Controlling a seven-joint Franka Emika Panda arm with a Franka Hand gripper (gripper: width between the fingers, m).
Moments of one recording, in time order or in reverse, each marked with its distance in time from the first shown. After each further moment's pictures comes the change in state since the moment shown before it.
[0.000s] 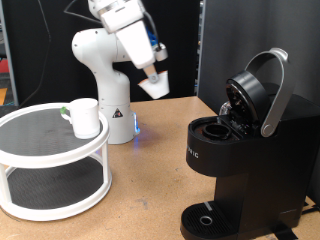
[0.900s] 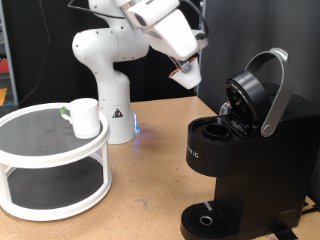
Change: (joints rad) arm 0.080 0.169 -0.032 0.226 0.156 -0.188 -0.195
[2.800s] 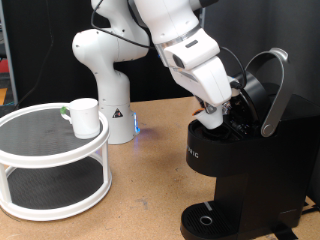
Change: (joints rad) arm 0.005 0.201 0.114 0.036 -0.036 0.190 0.044
